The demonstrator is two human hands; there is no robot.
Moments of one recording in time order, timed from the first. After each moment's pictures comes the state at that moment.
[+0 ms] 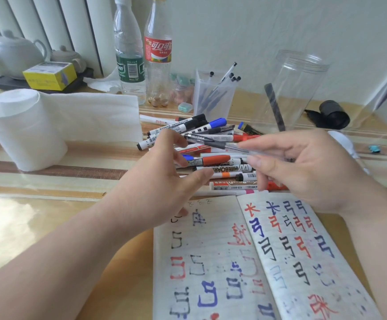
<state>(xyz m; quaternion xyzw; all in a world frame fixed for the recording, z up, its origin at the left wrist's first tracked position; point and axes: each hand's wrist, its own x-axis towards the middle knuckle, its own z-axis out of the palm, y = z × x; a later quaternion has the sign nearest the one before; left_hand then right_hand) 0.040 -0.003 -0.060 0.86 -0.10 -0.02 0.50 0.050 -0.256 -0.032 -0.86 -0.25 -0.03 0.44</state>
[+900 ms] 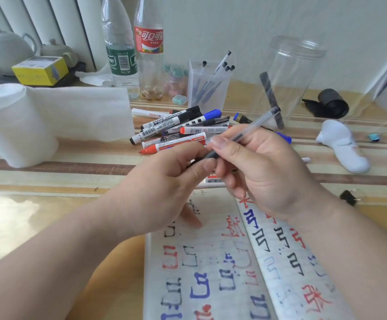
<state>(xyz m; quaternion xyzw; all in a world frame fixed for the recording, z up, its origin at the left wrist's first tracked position) 0.033 -0.016 -0.057 0.76 -0.23 -0.12 0.59 0.044 -0.199 -0.052 -0.67 -0.15 0.05 0.72</state>
